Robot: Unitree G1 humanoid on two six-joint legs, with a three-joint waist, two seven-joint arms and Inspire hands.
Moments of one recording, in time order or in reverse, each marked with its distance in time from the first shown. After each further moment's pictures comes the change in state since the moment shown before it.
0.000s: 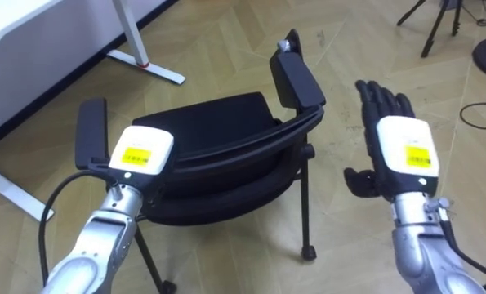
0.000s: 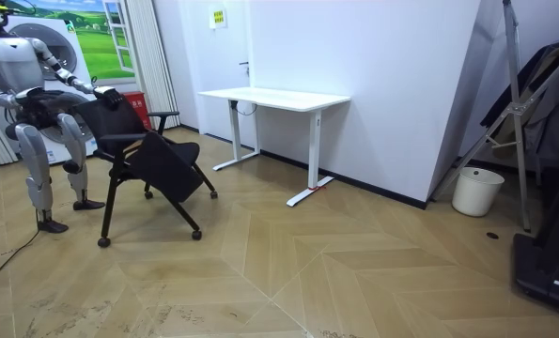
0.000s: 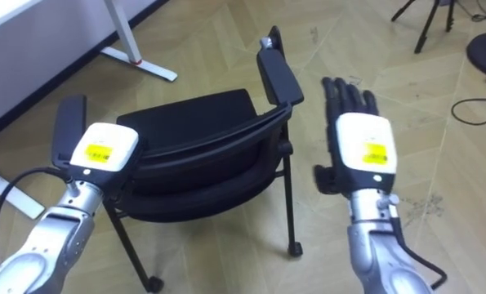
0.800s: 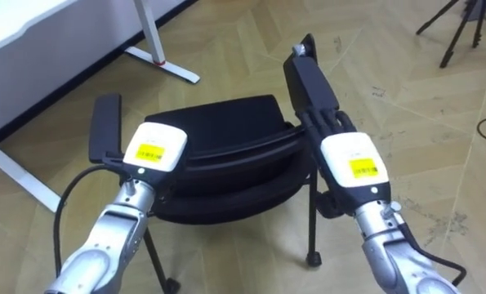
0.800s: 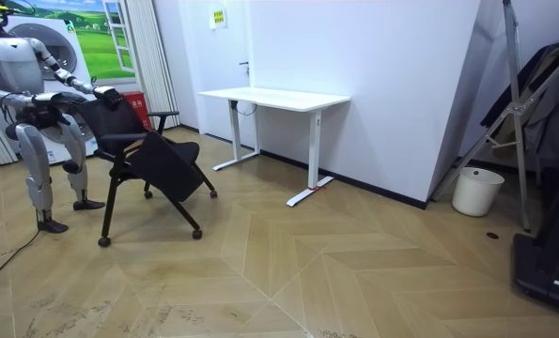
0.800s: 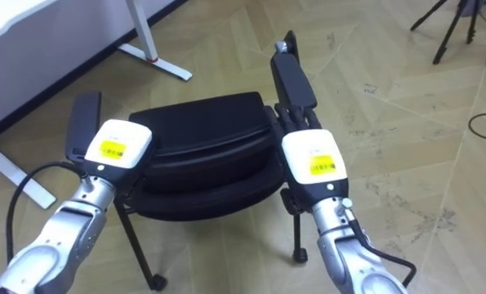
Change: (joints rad) left arm -0.053 -0.018 -0.045 0.056 0.003 0.000 0.003; right arm -0.001 0.003 0.136 -0.001 -0.094 0.022 0.131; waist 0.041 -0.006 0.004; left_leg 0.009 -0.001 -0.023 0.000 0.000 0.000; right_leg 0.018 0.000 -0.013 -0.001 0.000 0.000
